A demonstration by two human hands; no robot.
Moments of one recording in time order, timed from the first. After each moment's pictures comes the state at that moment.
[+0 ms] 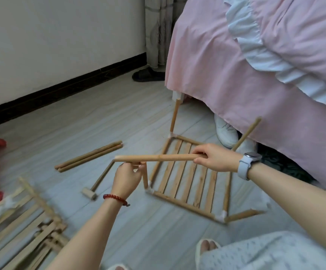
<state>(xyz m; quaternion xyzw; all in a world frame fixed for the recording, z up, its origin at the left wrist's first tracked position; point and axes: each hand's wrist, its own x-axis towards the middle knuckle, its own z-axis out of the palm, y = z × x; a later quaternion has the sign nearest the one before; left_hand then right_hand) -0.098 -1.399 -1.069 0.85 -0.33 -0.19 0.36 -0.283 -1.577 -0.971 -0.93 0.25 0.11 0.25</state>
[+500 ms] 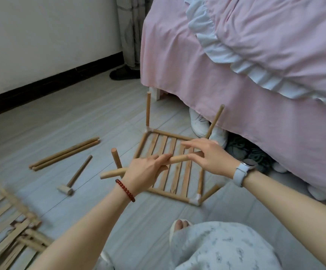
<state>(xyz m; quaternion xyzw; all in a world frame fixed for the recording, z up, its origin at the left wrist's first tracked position) -0.219 -1.420 -1.027 0.70 -0.70 -0.01 0.13 -0.399 -1.551 -0.976 -0.94 0.27 -0.06 0.21</state>
